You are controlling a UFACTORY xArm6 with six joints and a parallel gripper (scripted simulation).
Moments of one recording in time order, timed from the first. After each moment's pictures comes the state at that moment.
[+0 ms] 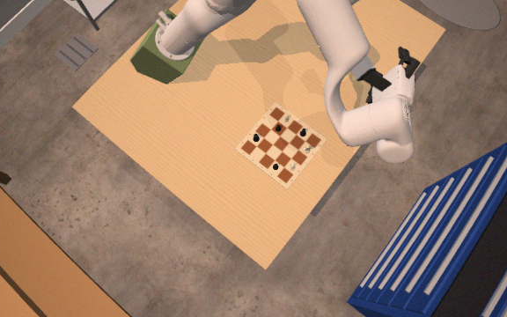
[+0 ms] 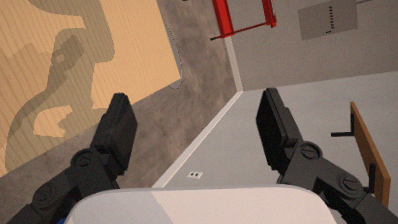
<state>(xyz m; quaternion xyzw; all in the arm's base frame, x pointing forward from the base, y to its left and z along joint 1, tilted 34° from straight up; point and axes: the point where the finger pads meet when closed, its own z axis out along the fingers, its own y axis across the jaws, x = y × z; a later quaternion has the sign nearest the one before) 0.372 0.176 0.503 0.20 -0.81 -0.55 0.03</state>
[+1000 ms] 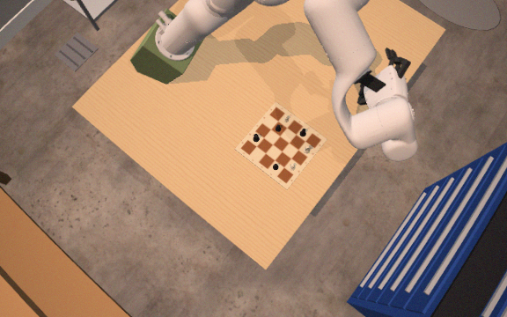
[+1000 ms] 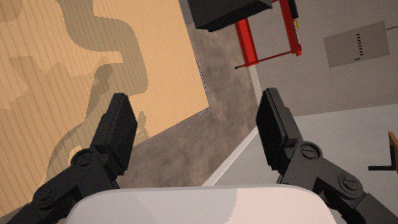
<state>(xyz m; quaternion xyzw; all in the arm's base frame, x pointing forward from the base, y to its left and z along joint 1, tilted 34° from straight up) 0.368 0.182 0.460 0.21 -0.84 -0.49 0.09</state>
